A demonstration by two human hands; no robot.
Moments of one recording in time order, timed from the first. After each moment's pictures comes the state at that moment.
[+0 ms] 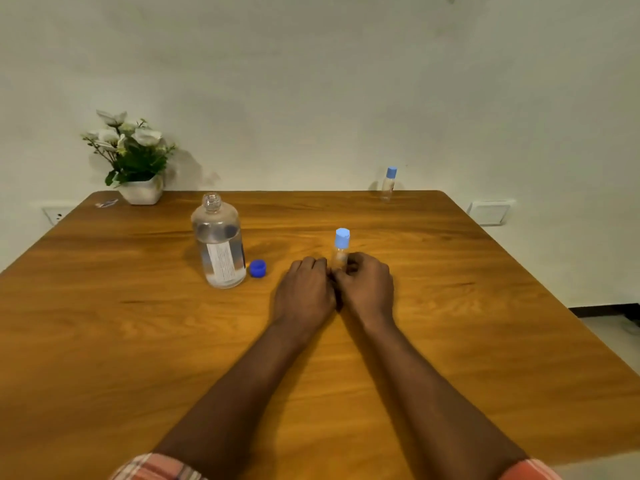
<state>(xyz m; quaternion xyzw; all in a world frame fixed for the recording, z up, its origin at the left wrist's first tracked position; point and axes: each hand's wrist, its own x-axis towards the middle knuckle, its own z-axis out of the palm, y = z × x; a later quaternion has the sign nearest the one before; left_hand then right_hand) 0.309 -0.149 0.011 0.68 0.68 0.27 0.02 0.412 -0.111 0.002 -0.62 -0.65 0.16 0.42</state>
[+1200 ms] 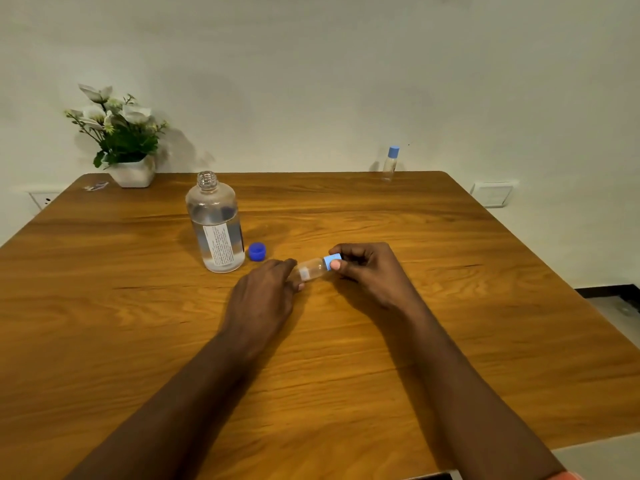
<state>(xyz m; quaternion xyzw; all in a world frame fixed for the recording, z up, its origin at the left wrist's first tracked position) 0.252 -0.189 0.003 0.69 0.65 0.30 0.03 0.438 -0.125 0.020 -0.42 -0.68 0.45 0.39</state>
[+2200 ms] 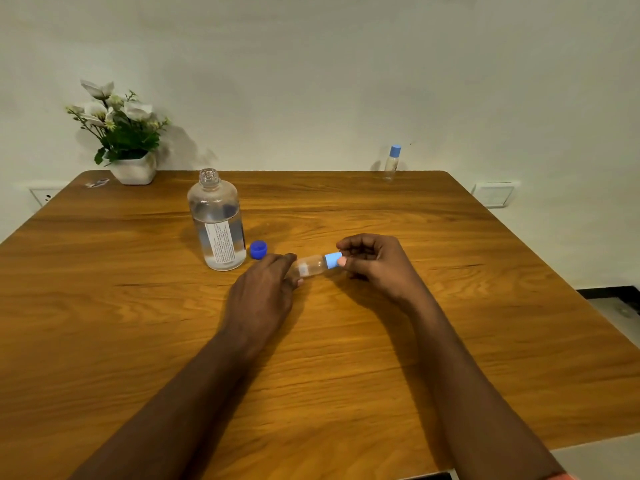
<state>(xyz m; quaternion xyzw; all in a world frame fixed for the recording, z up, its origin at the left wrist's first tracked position) 0.252 -0.190 0.006 0.69 0.66 0.31 0.03 0.443 -0.120 0.029 -0.44 -0.66 0.48 0.38</state>
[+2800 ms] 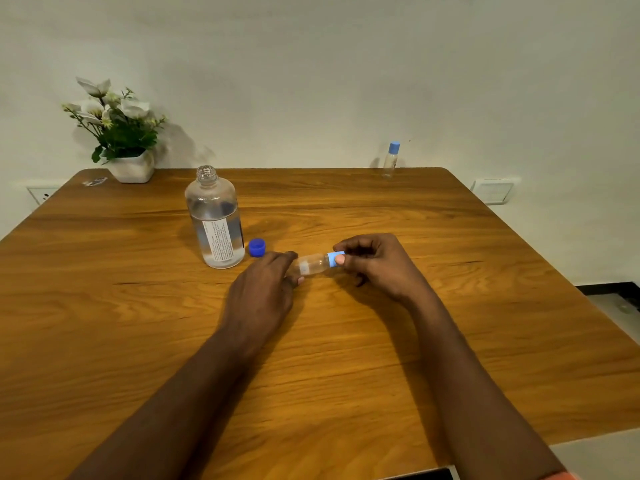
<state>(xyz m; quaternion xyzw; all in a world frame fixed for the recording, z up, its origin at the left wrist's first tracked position) 0.251 -0.191 0.004 0.69 0.65 0.31 0.03 0.445 -0.122 0.031 -0.45 -0.67 0.47 0.35</state>
